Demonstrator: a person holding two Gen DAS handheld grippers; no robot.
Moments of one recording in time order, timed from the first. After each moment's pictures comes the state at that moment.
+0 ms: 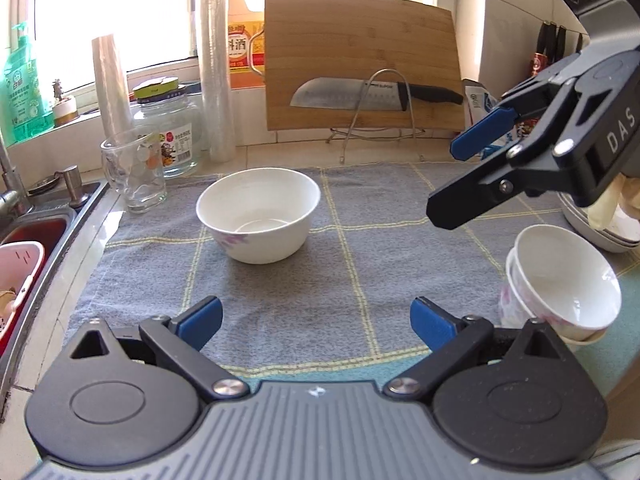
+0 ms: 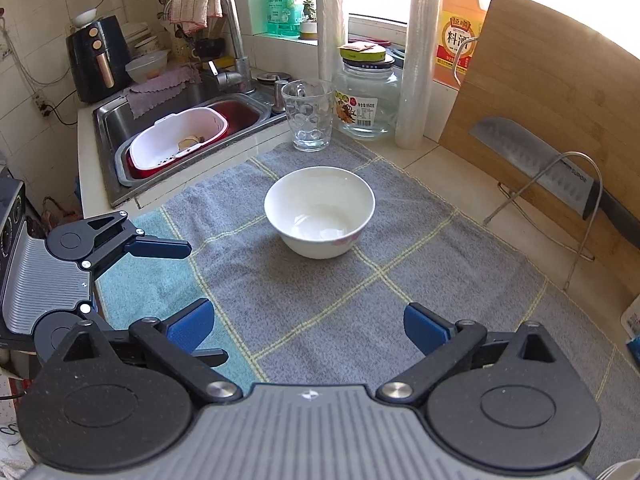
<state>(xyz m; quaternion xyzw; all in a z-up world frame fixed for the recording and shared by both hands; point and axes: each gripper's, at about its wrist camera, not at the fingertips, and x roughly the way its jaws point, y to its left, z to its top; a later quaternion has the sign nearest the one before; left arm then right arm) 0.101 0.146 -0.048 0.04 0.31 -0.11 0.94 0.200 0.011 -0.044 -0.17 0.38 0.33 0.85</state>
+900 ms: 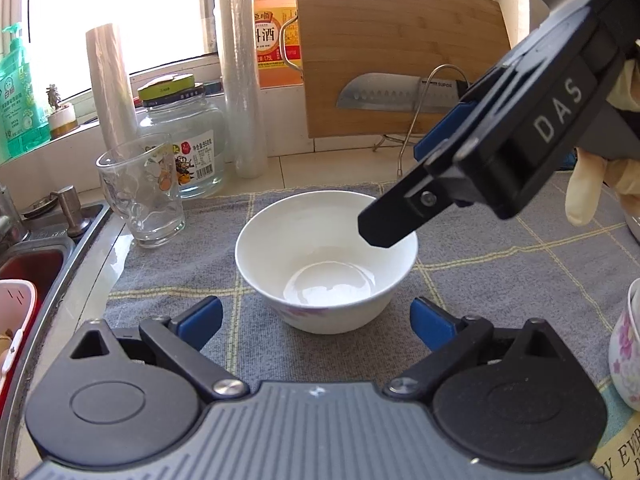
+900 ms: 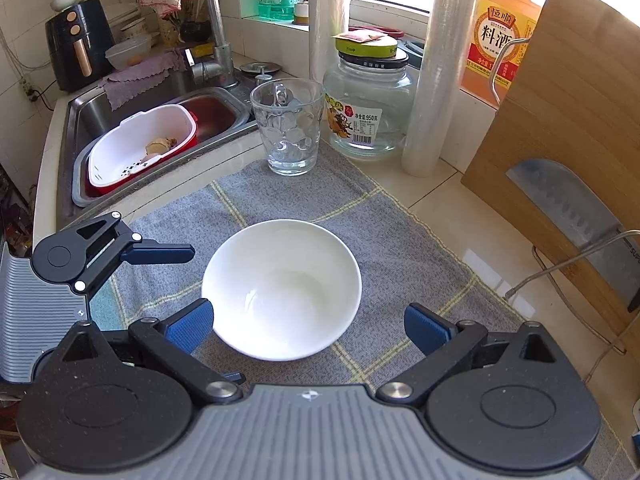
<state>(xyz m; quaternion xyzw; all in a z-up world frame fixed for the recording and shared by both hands) 0.187 0.166 -0.069 0.06 0.30 -0.09 0.95 0.306 0.069 -0.066 -0.18 0.40 0.34 0.83</state>
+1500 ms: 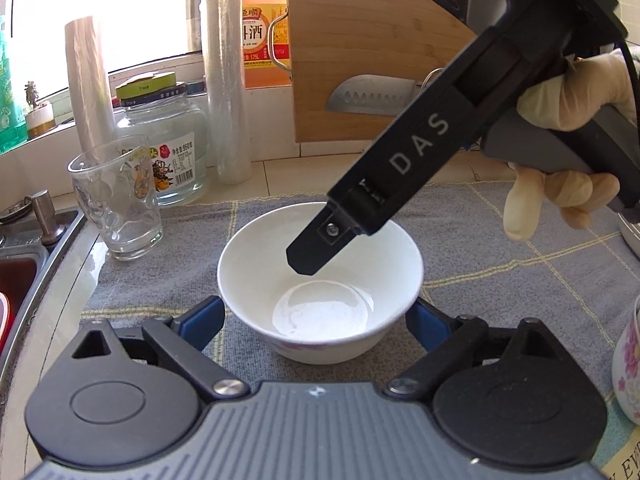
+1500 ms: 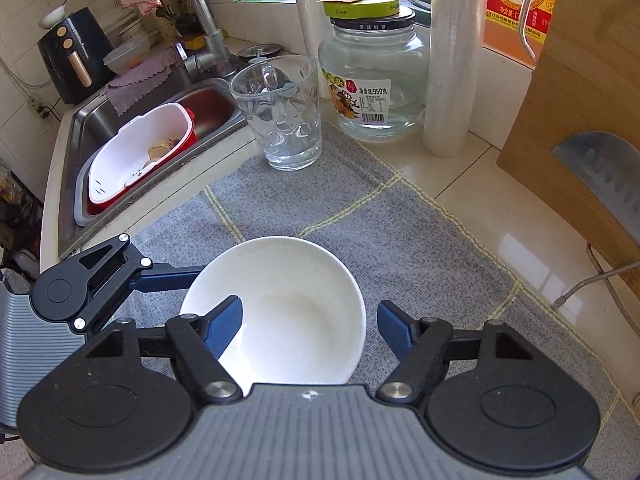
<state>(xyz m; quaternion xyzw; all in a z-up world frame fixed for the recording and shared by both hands) 0.207 0.166 -0.074 0.04 0.30 -0.12 0.95 0.359 0.086 -0.091 -0.14 0.45 0.37 0.80</state>
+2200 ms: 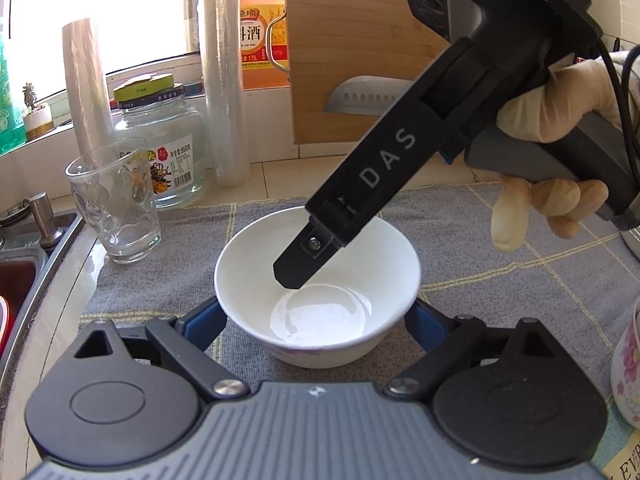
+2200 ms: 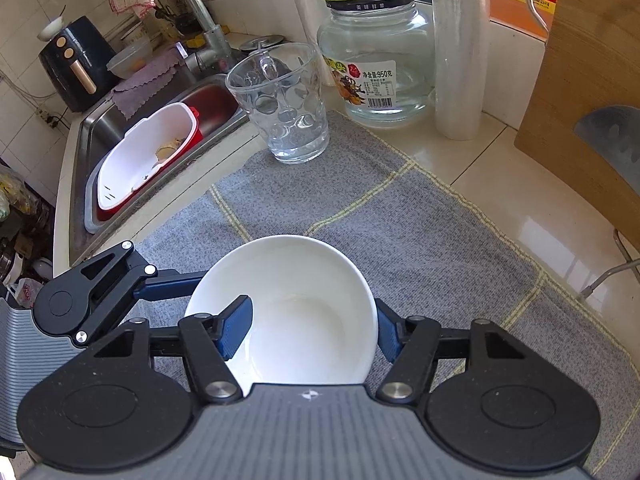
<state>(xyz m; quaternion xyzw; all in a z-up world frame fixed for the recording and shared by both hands) 0.209 0.166 -0.073 0.05 0.30 -0.12 0.95 0.369 0.086 -0.098 -0.10 0.48 0.38 0.78</state>
